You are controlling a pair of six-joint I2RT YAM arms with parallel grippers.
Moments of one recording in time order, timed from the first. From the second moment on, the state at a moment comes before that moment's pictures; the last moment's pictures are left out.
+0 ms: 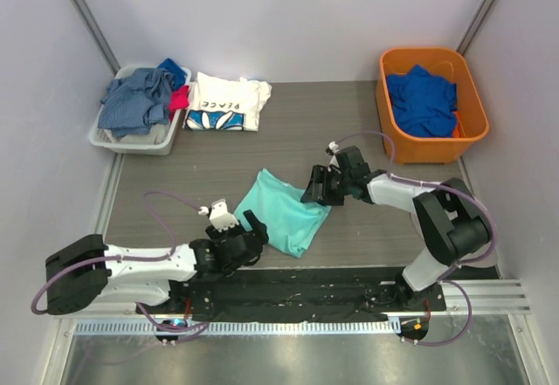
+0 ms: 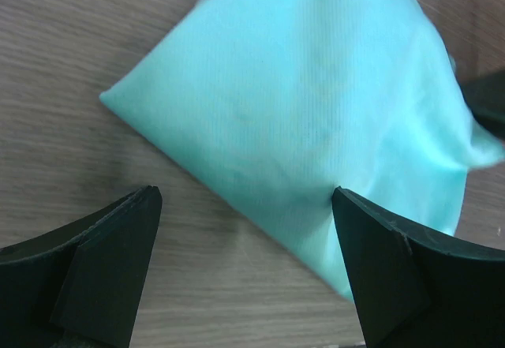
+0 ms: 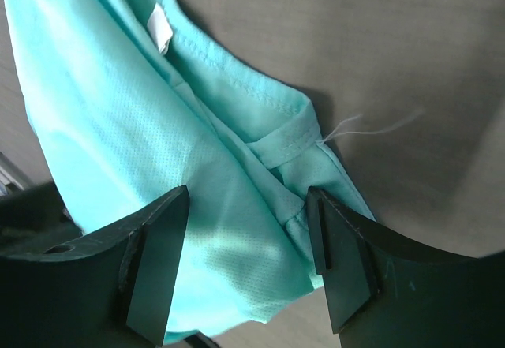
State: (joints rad) left arm -1.22 1.12 0.36 -0.14 -0.84 -1.35; right arm 0.45 1.64 0.80 -0.05 -0.39 0.55
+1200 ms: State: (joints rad) left arm -0.98 1.10 0.55 -0.07 -0.66 -0.97; right arm 0.67 1.07 0.61 -0.39 -0.03 0.76
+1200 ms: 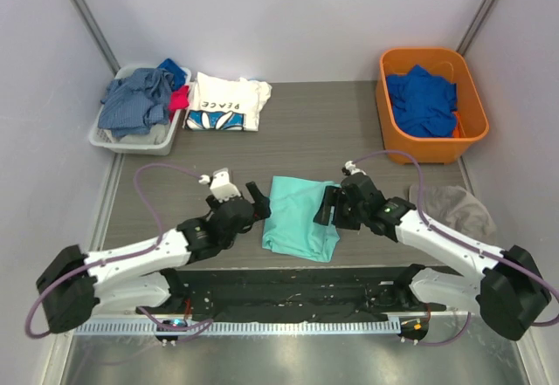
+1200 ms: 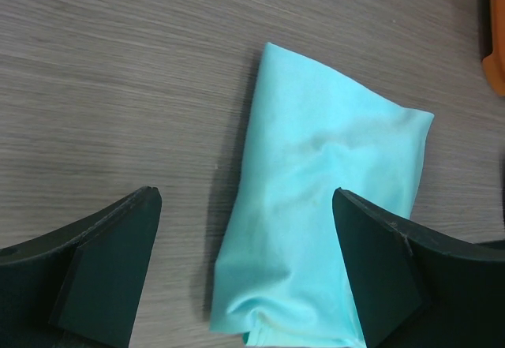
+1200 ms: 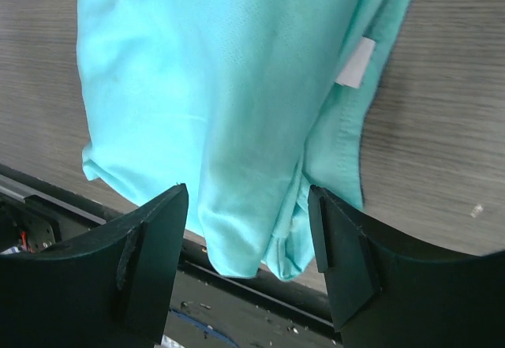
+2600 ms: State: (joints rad) left arm -0.98 0.77 0.42 -0.35 -0.71 -1.05; right arm 0.68 0.94 0.61 -0.45 -0.02 0.74
